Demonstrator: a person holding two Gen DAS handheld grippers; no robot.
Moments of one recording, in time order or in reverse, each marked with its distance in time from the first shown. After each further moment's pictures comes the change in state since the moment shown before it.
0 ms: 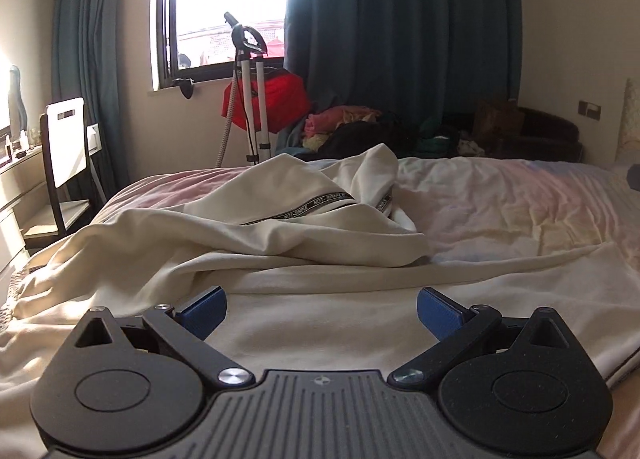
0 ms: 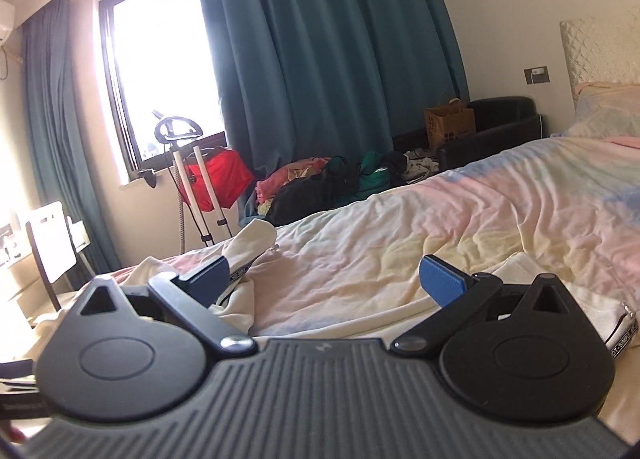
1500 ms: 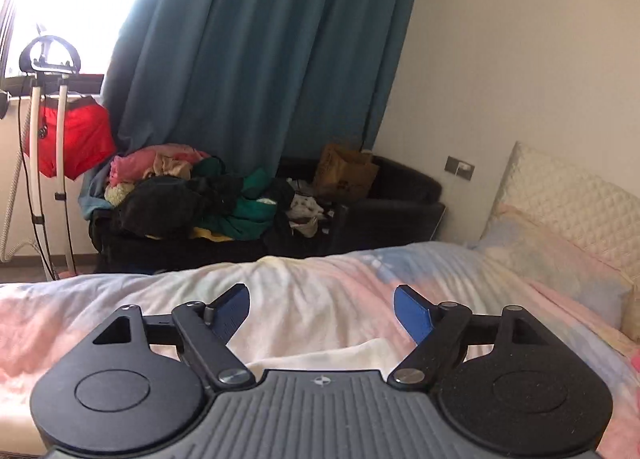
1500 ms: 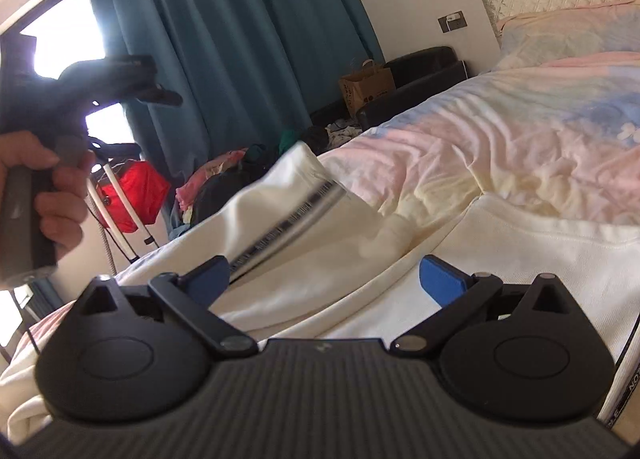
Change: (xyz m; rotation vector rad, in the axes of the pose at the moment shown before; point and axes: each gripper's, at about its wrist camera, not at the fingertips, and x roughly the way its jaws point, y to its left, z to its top) left arm 0.182 -0.126 0.197 -0.067 -0.134 -0.501; right arm 0.098 -0.050 -0.036 0.181 0.040 -0.183
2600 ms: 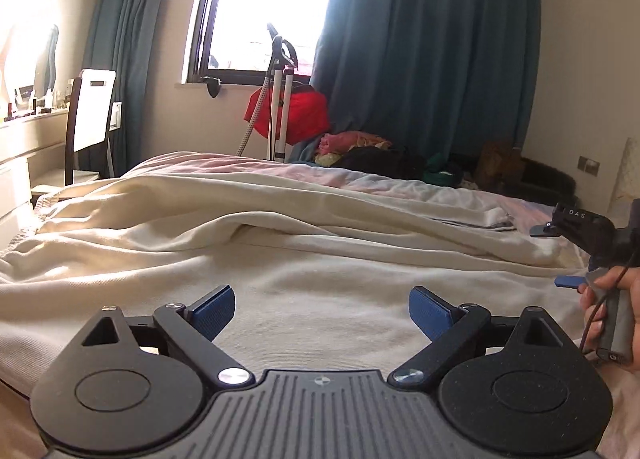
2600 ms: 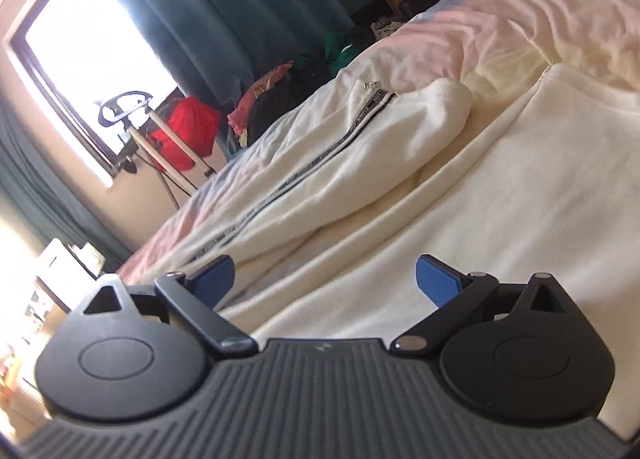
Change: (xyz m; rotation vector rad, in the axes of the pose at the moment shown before) left arm -0.362 0.053 -0.236 -0.123 -0.025 0.473; right arm 0.047 -0.012 -0.009 0.205 0.262 0.217
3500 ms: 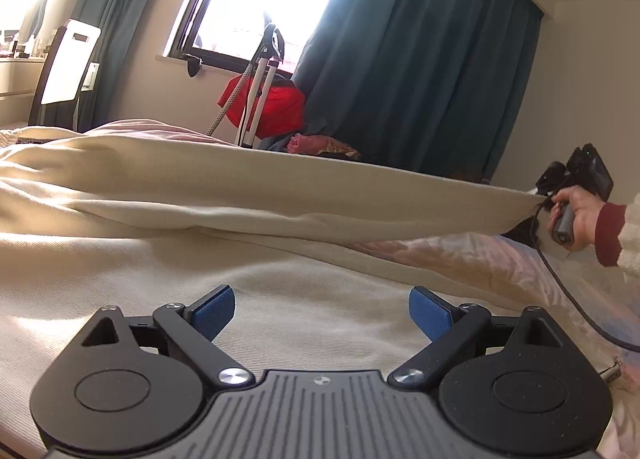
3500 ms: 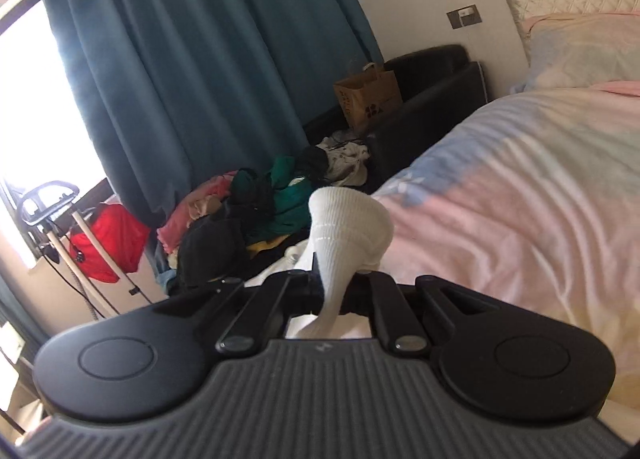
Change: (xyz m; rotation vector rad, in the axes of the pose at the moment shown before) left arm 0.040 0.022 -0.013 -0.122 -0.019 -0.148; right arm 0.089 0.029 0.185 -0.132 -0.248 -0.309
